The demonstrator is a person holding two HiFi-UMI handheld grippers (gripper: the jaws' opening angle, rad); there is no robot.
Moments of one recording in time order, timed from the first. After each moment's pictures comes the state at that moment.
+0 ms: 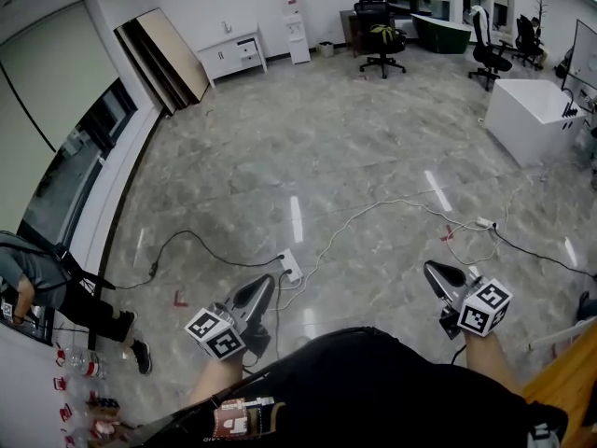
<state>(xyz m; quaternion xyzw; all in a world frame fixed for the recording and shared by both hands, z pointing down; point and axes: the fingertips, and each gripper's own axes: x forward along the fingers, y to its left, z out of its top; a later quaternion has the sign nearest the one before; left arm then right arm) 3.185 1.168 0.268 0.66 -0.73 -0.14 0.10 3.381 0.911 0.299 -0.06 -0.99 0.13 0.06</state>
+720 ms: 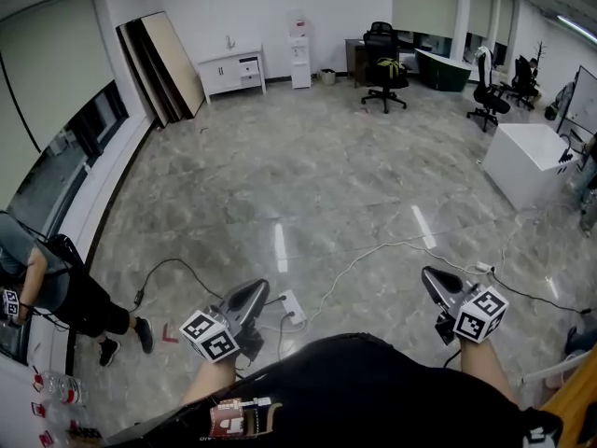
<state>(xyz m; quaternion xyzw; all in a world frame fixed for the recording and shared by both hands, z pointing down) 2.926 1.198 0.255 0.67 -0.72 -0.18 0.09 3.134 0.936 0.249 -0.04 -0.99 0.07 0.06</state>
